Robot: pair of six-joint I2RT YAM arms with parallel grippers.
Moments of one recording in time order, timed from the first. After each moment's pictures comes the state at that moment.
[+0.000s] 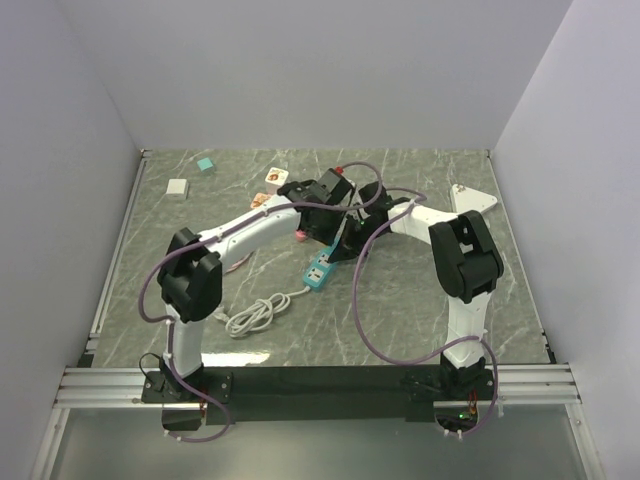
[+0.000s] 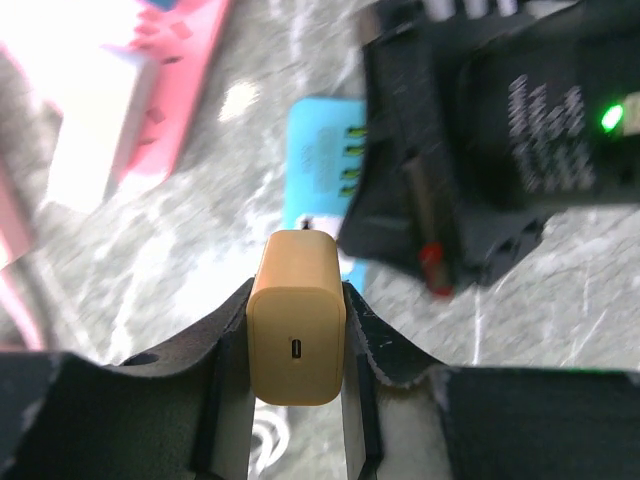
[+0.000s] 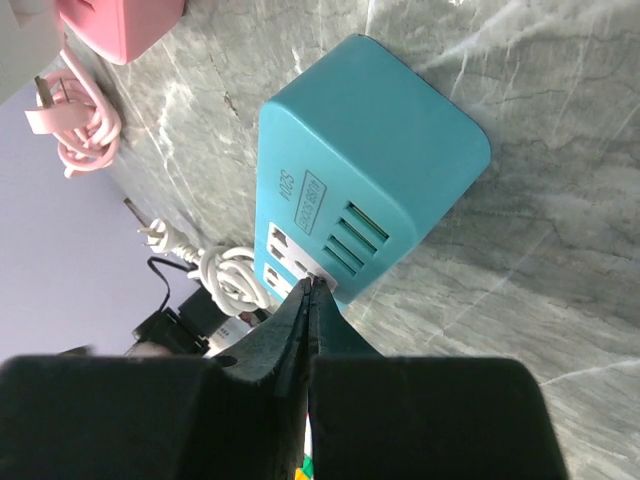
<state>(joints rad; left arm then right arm) -0.79 1.97 1.73 -0.80 -0.13 -0.29 0.41 1.99 1.27 -0.47 -0.61 0.78</state>
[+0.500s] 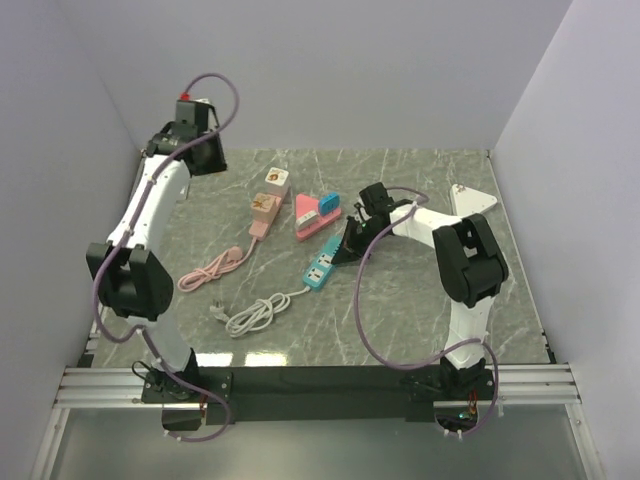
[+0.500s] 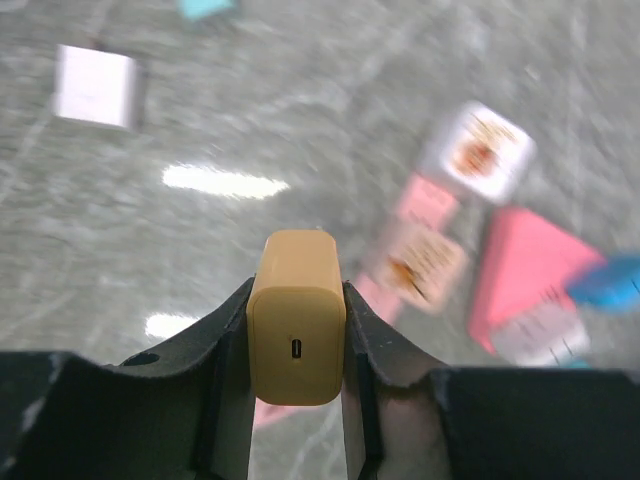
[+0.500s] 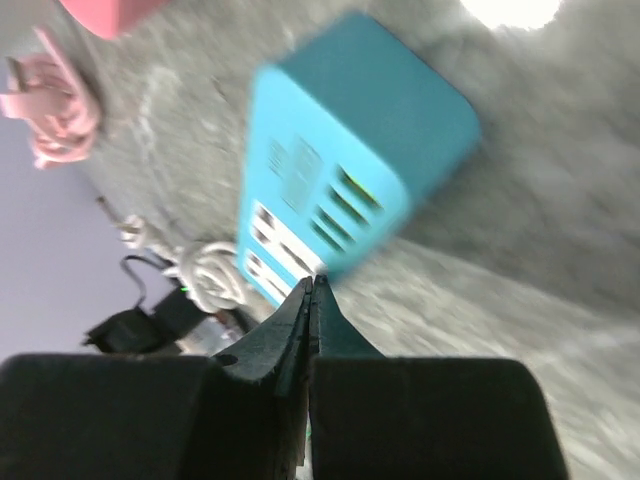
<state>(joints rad) -0.18 1.76 1.80 -0.82 -0.13 -0.29 0.41 1.95 1.25 -0.46 -0.59 0.74</state>
